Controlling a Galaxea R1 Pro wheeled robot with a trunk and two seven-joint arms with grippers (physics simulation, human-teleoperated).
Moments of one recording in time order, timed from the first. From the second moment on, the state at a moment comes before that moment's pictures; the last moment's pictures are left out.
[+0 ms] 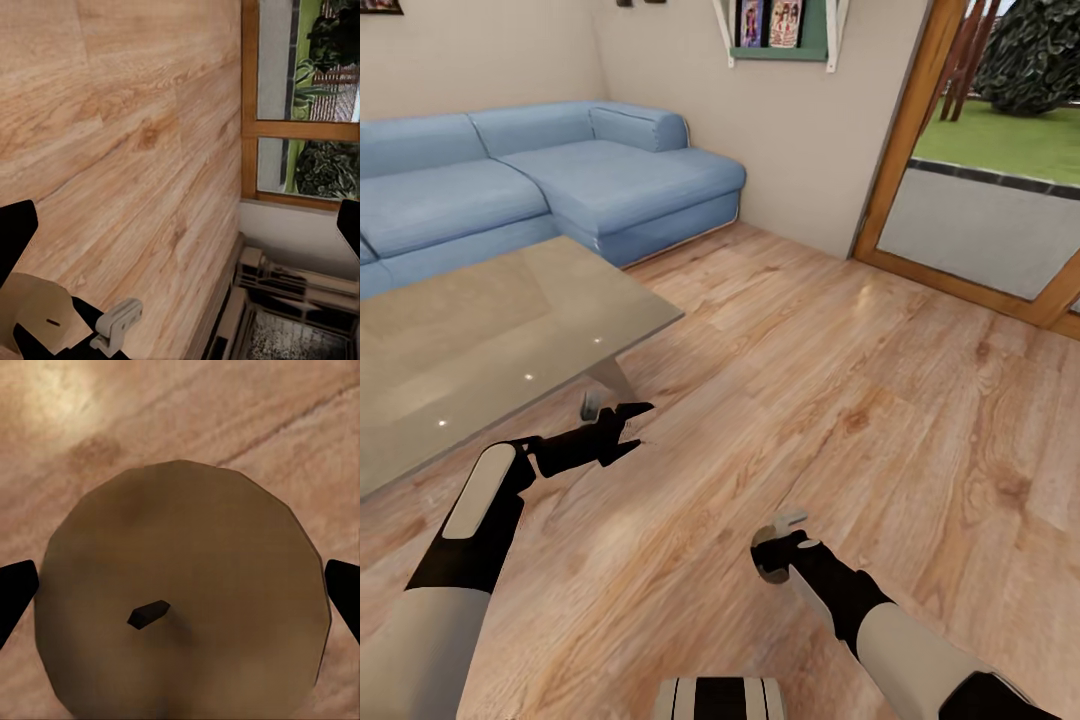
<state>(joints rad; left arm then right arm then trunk) -0.70 0.13 0.03 -1.27 1.52 0.92 0.29 -0.74 0.07 0.51 -0.44 -0.26 0.30 -0.06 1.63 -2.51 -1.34</state>
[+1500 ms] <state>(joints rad) -0.70 0.09 -0.04 -1.40 1.52 0.92 0.30 -0.74 -0.11 0.04 -1.05 -0.26 1.01 -0.07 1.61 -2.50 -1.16</state>
